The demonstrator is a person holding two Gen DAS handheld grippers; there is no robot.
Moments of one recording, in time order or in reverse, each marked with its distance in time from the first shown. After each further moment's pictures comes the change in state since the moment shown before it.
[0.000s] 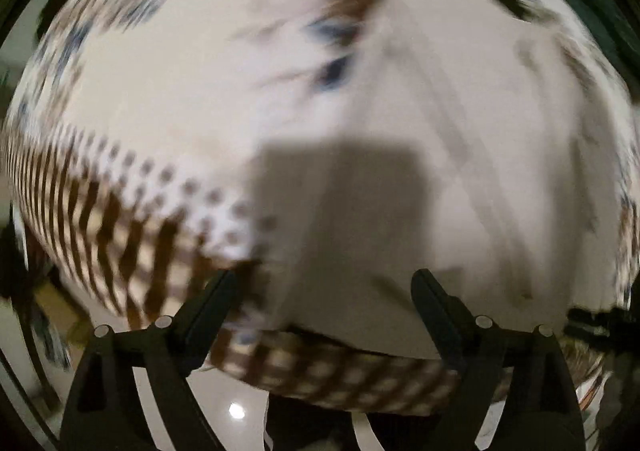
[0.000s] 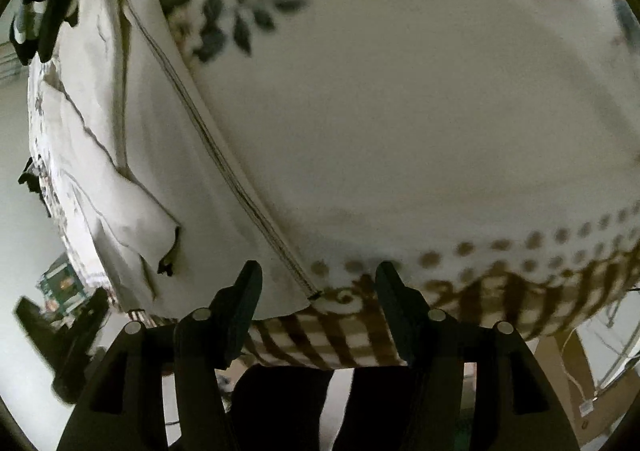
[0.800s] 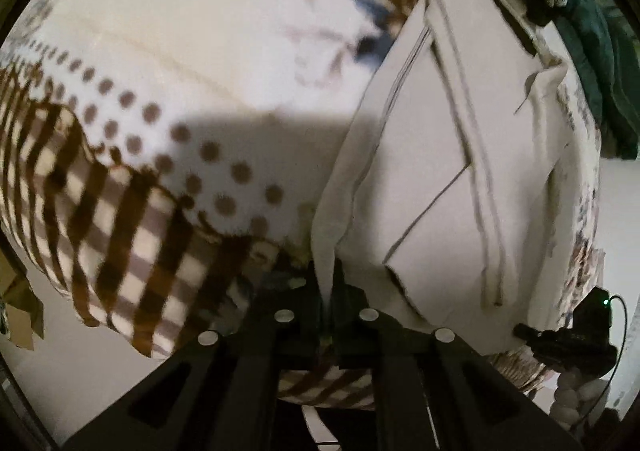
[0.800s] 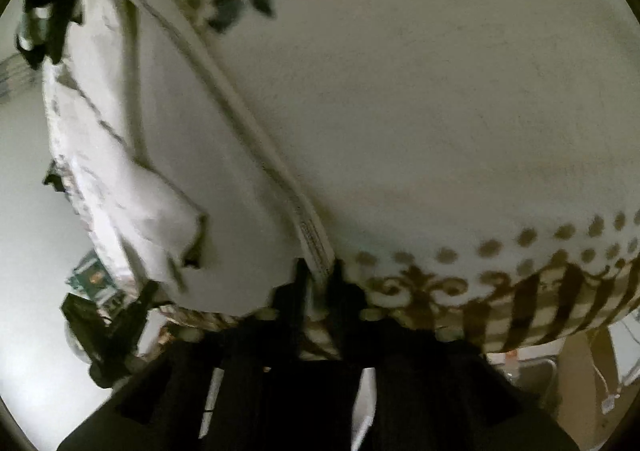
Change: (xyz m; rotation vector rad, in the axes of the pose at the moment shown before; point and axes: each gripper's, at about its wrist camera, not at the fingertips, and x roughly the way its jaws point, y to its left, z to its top) left arm -0.006 0.064 -0.045 -0.130 0.034 -0.245; right arm -0.025 -0.063 0.010 0.026 0.035 0.125
